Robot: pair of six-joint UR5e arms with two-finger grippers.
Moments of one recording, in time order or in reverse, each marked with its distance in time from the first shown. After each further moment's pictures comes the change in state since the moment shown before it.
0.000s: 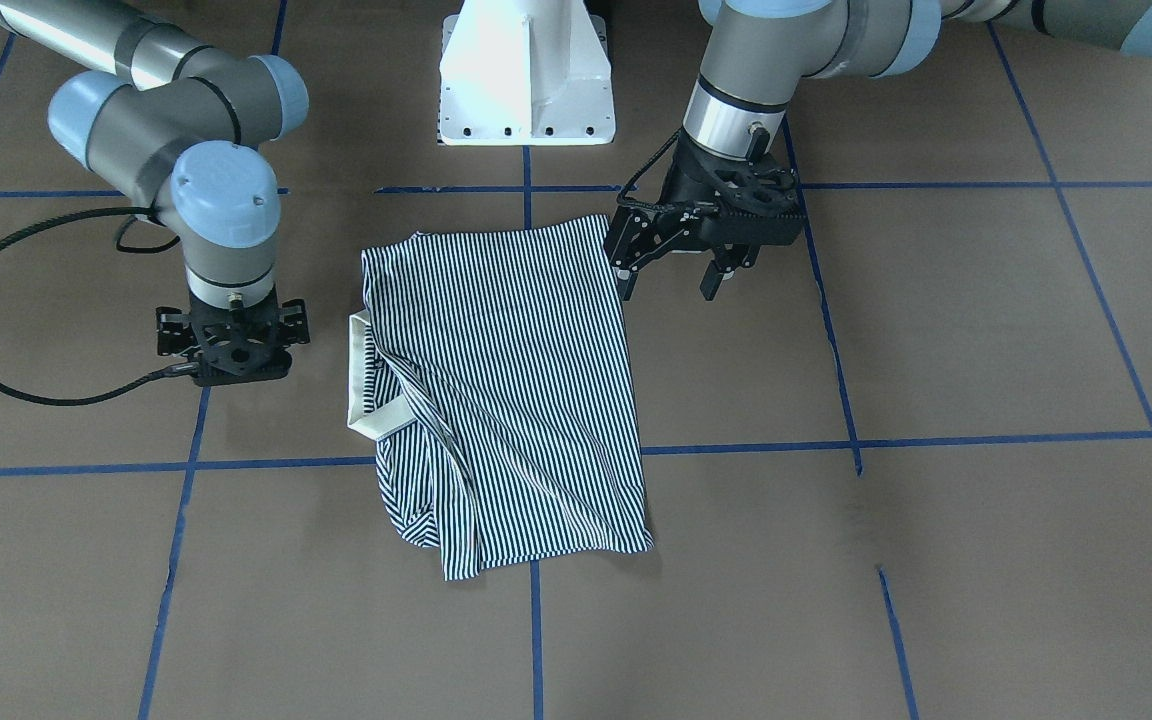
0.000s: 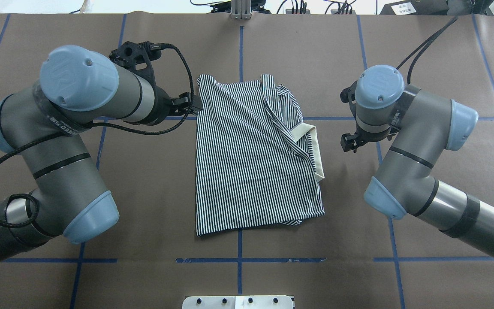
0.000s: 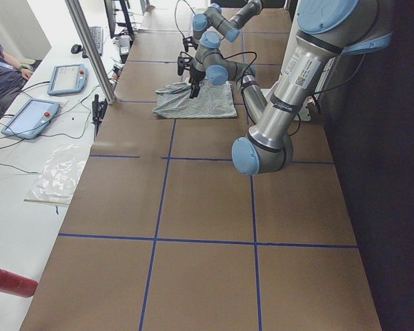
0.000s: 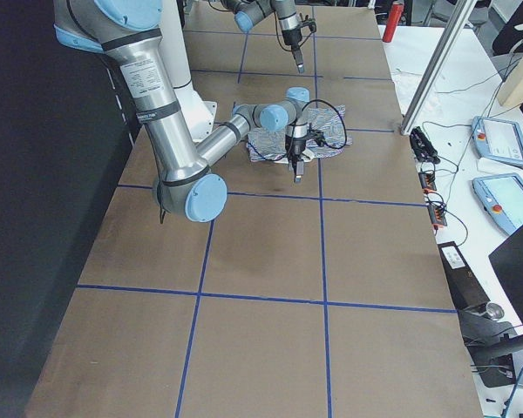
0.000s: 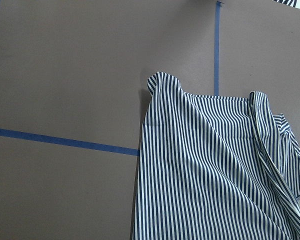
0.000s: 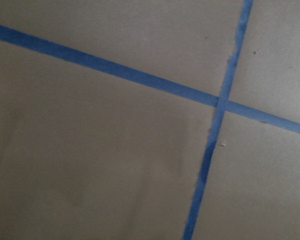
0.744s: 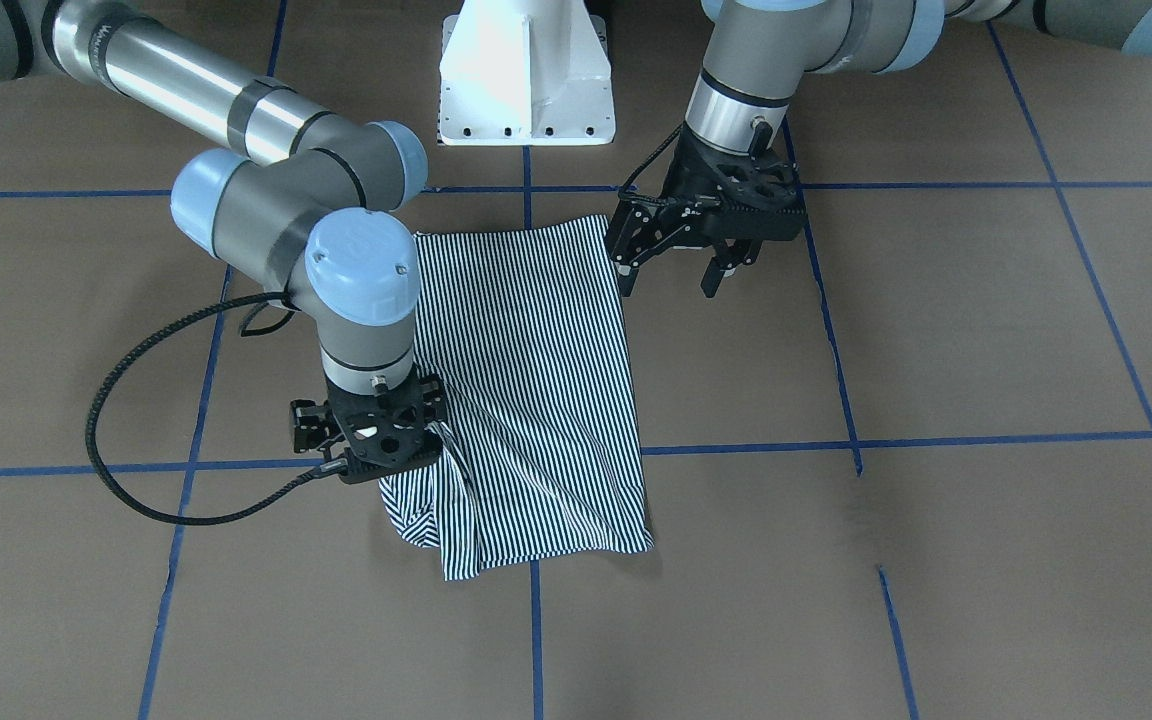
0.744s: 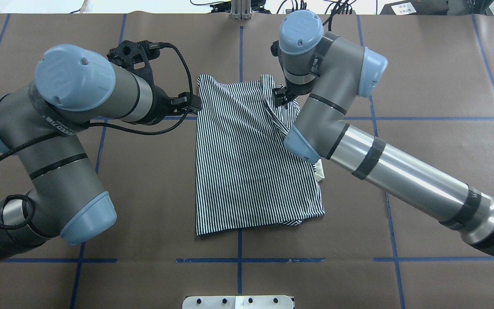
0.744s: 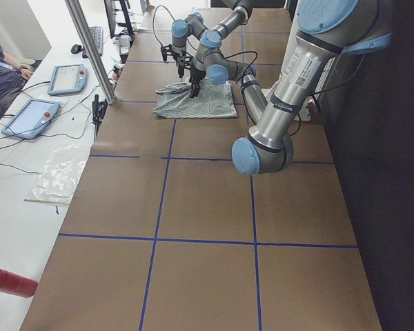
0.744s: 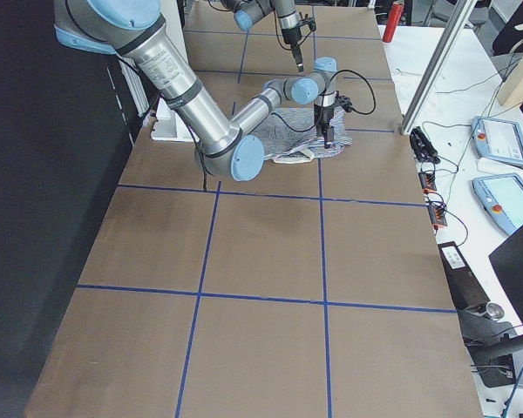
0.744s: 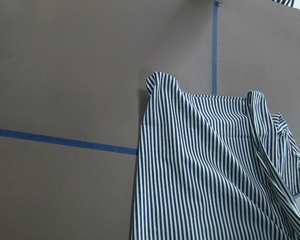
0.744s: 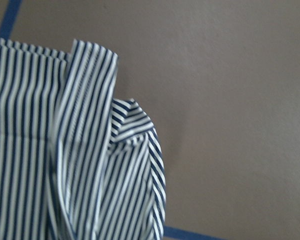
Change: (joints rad) left arm -0.003 0.004 -0.014 0.002 -0.001 0.008; right arm 0.019 0.443 -0.462 0.194 0.016 0.013
